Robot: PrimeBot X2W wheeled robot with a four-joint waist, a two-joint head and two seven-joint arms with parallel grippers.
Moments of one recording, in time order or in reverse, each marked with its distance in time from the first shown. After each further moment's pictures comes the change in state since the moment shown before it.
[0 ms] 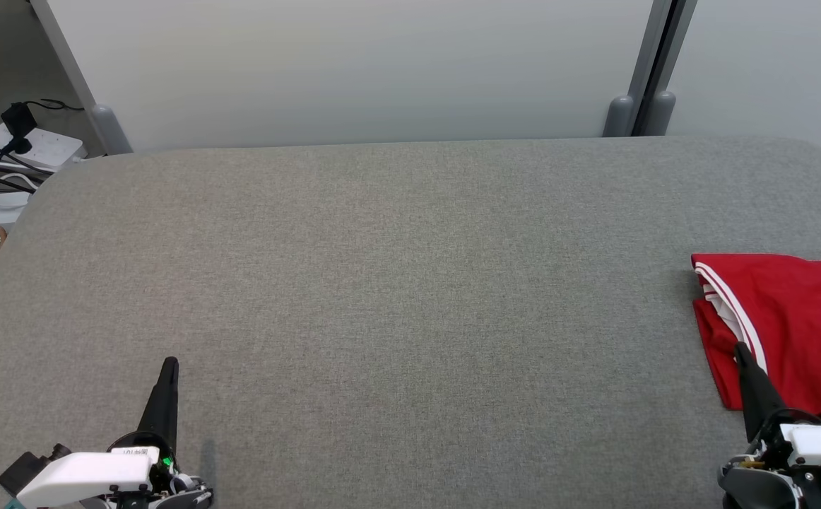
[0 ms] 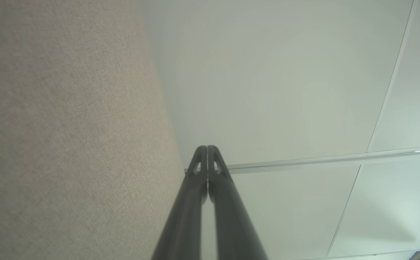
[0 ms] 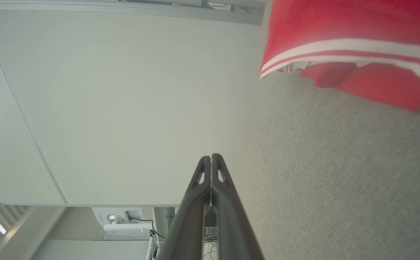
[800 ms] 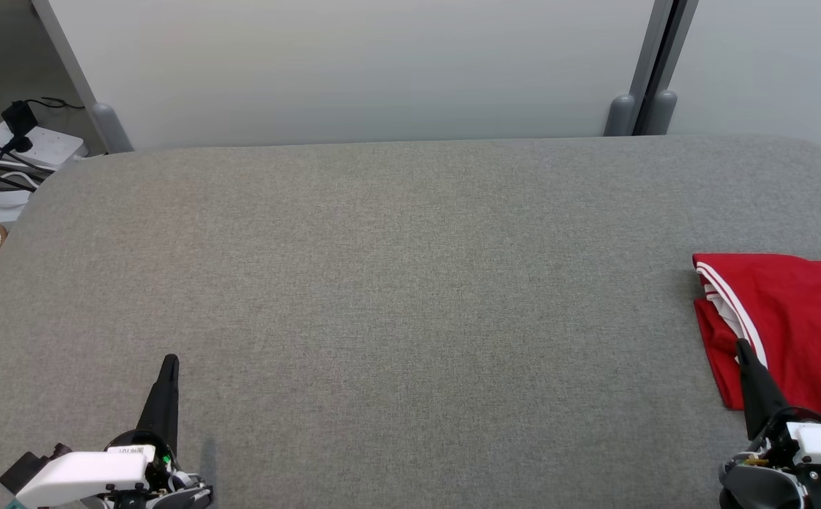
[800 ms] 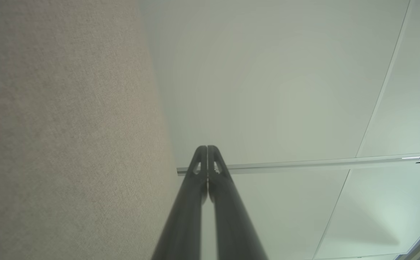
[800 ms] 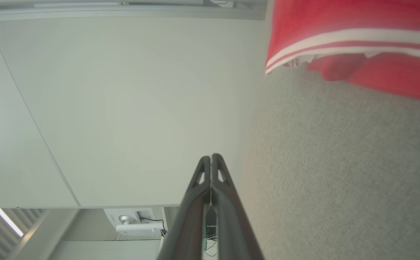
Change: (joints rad) left arm -0.001 -0.001 0.000 -0.008 -0.059 0.000 0.015; right arm 0.000 -0.001 -0.003 -0.013 0.063 0.000 0.016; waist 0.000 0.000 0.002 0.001
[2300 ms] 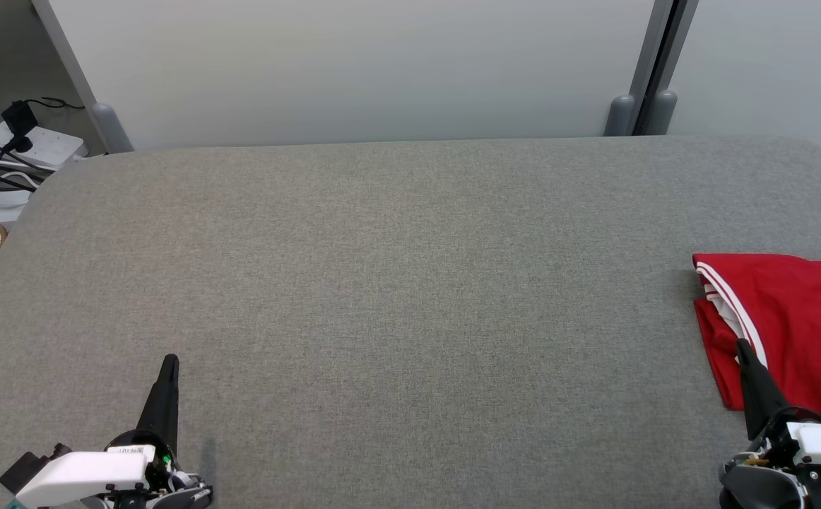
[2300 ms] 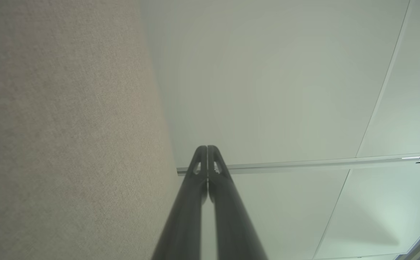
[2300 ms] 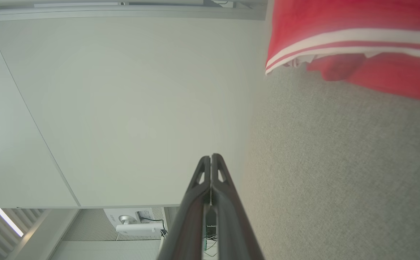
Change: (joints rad) left arm 0.000 0.000 0.000 0.000 0.000 0.000 0.000; right arm 0.000 0.000 0.000 0.000 0.000 0.000 0.000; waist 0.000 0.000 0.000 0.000
